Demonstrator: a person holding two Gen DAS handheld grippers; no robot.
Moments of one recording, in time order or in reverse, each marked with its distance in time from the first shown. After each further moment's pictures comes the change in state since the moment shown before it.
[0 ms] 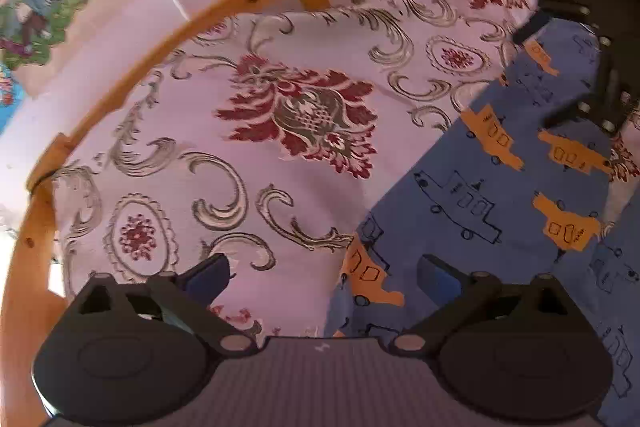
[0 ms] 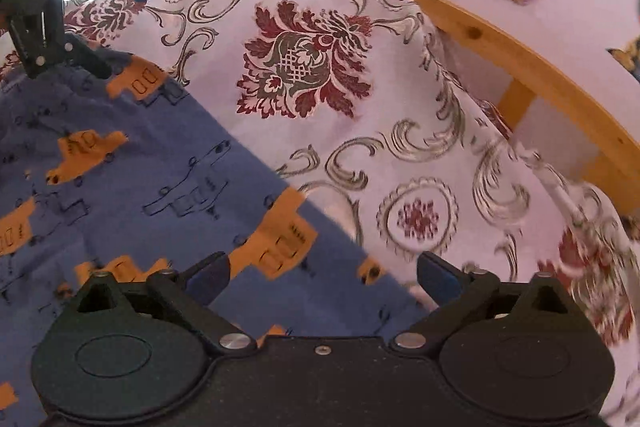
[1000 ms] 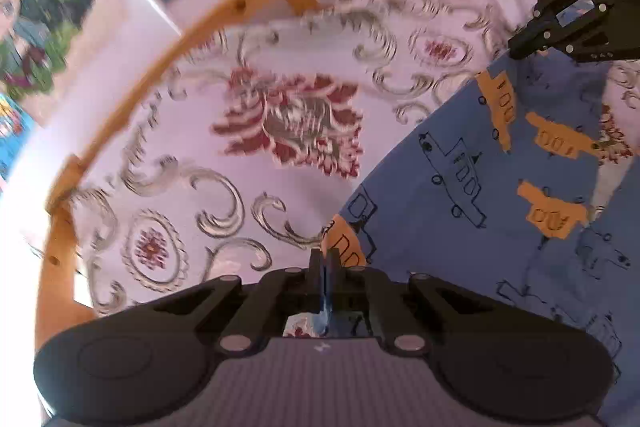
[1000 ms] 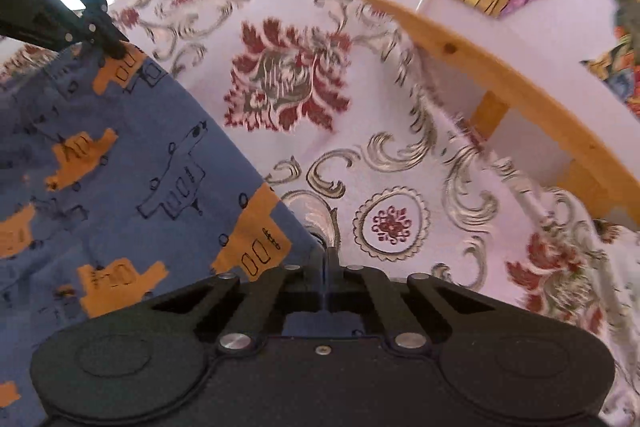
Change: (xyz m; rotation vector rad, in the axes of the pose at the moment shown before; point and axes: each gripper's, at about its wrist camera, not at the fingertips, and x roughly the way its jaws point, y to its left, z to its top) left arm -0.031 -0.029 0.012 0.087 0.016 0.090; right arm -0.055 0.014 -0.013 0.026 -0.070 -0.108
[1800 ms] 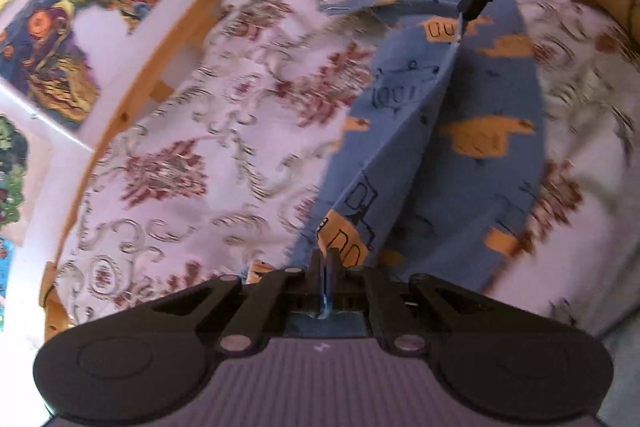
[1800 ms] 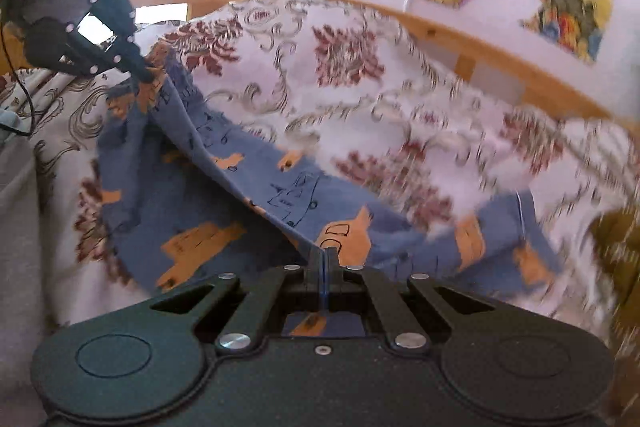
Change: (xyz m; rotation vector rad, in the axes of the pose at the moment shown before) left arm -0.130 -0.131 -0.101 0.418 -0.164 -0.135; right arm -0.182 0.144 -0.130 0.202 0.004 0.006
